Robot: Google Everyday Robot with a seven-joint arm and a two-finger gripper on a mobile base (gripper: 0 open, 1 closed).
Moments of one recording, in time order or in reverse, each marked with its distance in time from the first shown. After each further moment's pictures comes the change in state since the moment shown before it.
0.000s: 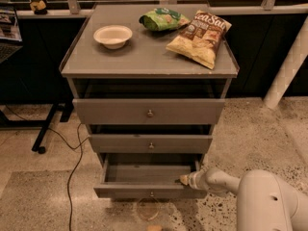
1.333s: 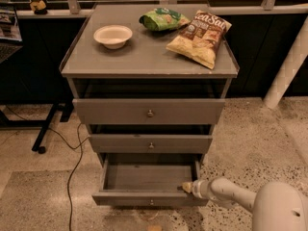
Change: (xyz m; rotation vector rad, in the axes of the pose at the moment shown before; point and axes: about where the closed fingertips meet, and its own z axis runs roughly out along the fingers) arm 0.040 0.005 -0.020 -0.045 -0.008 0.065
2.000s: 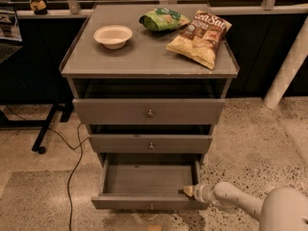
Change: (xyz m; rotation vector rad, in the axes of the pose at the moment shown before) arm 0.016 0.001 -0.010 -0.019 -0.009 0.024
